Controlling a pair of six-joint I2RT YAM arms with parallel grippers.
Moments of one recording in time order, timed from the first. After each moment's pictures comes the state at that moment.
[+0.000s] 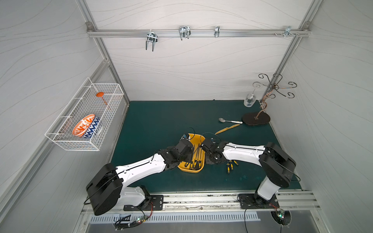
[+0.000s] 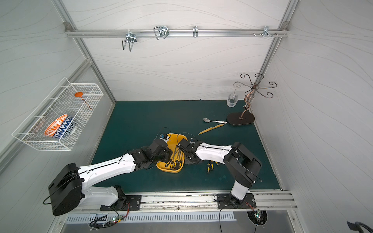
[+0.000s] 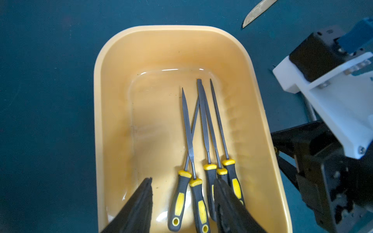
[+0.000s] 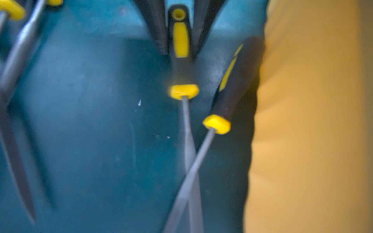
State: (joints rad) left arm -0.85 1.29 0.73 -0.34 -0.21 -0.55; right arm 0.96 1.69 0.95 -0.61 0.15 0.79
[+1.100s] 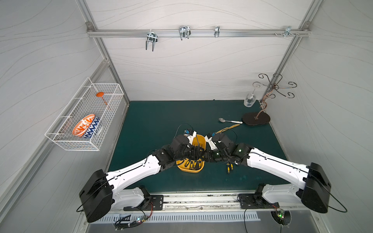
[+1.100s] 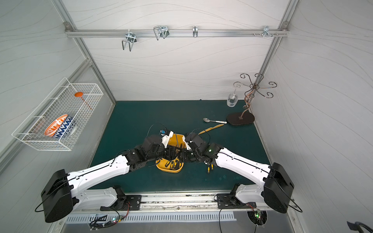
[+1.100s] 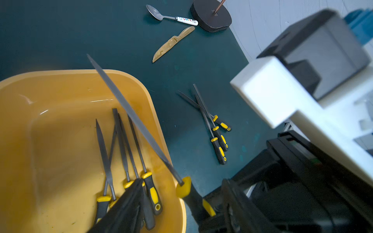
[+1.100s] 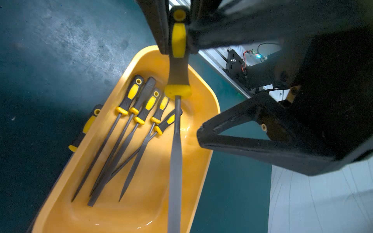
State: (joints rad) left arm -0.85 1.20 0.74 -0.14 0.13 -0.58; right arm 0.97 1.27 0.90 -0.47 -0.26 0.77
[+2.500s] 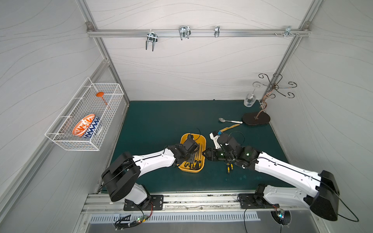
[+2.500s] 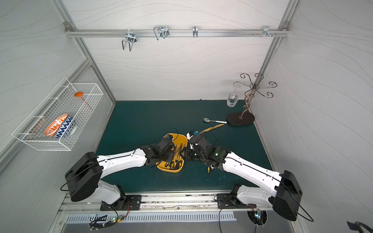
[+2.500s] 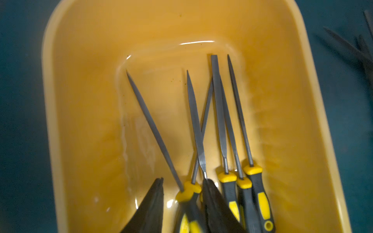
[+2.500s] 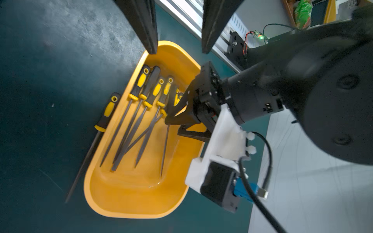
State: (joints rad) left arm -0.85 1.49 0.82 -0.38 -0.22 -0.49; right arm 0.97 1.14 0.85 -0.47 -0.09 0.79
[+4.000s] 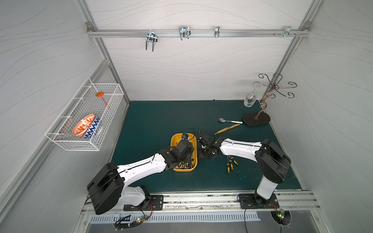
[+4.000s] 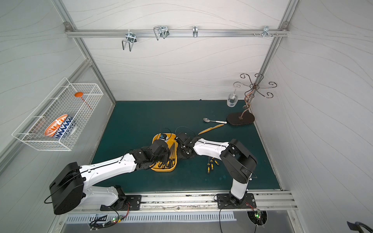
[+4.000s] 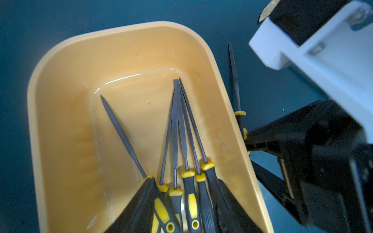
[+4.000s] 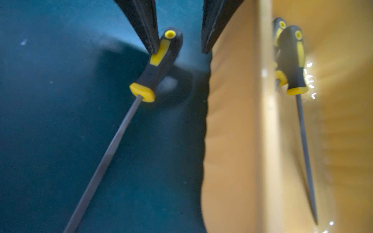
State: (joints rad) left arm -0.85 1.31 0.72 -0.36 -0.26 -0.53; right arm 0.90 1.75 1.05 -0.47 -0.07 0.72
